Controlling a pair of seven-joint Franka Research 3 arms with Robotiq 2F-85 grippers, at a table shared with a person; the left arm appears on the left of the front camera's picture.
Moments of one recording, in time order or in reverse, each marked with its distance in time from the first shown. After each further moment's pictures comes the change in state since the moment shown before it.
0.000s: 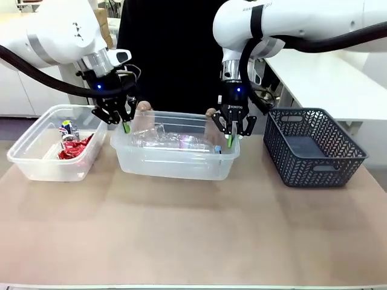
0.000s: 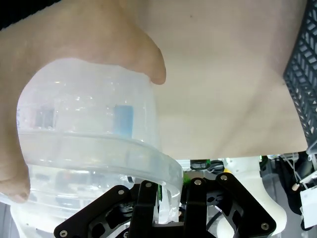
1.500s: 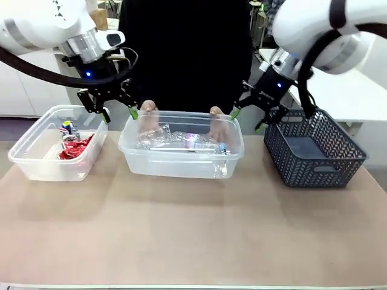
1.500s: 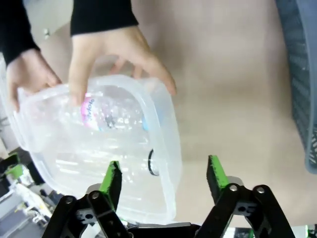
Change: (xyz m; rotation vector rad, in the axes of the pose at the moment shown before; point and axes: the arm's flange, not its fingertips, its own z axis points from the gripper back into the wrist) left arm -0.050 -0.009 0.053 -0.032 -0.061 -0.103; right arm -0.092 -0.097 0.019 0.434 -0.569 -0.049
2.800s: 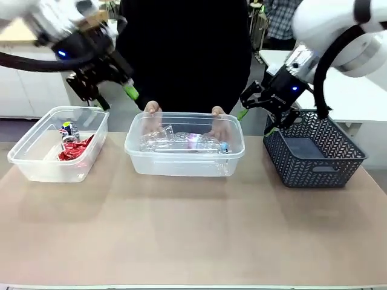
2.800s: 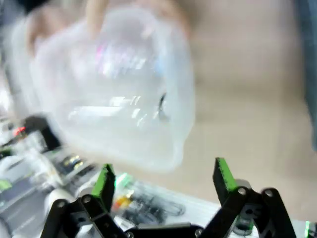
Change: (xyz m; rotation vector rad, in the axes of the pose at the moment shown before) left arm -0.055 -0.009 0.084 -0.376 -0.025 -0.222; right arm -0.024 -0.037 0.033 0.195 0.125 0.069
